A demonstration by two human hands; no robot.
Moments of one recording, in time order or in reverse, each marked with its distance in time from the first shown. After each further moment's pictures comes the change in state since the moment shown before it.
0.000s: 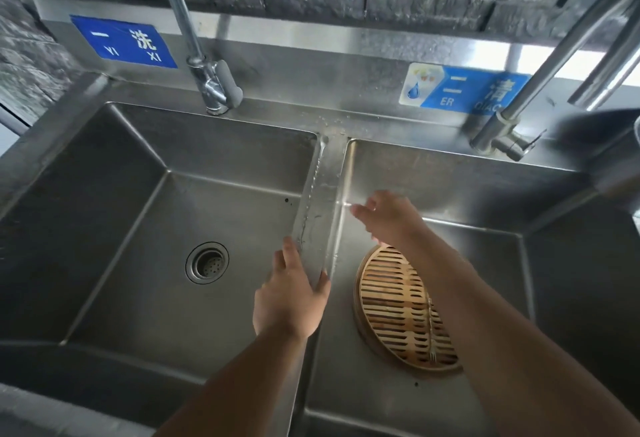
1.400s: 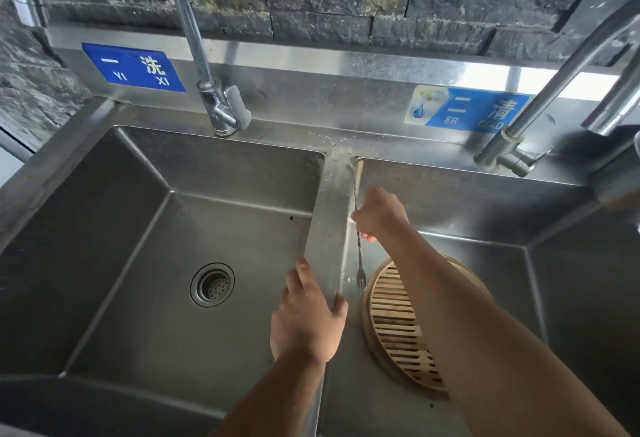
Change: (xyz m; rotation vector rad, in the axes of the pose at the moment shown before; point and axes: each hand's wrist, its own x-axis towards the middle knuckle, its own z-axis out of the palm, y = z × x) left_hand 0.003 0.000 0.007 0.047 0.022 0.037; right_hand 0.044 -0.037 0.009 0.057 0.026 0.212
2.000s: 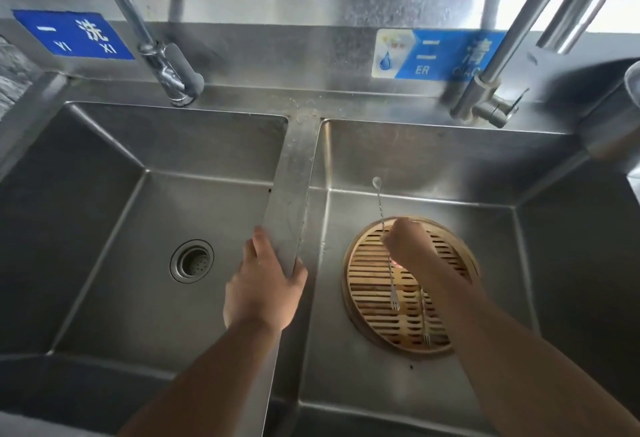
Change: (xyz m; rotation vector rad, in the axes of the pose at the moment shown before) left_hand 0.001 0.003 0.001 0.034 0.003 -0.023; right_hand 0.003 0.172 0.046 0.204 -0.062 0.205
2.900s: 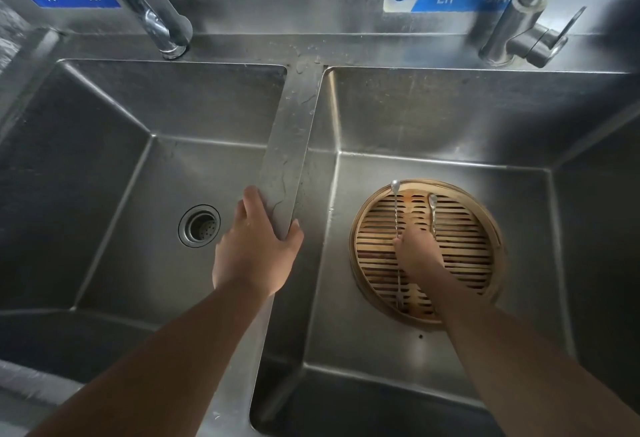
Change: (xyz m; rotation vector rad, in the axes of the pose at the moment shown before) left_hand -0.001 0.004 -0.004 -0.011 0.012 -0.003; right_hand 0.009 0.083 0.069 -0.209 0.026 -0.115
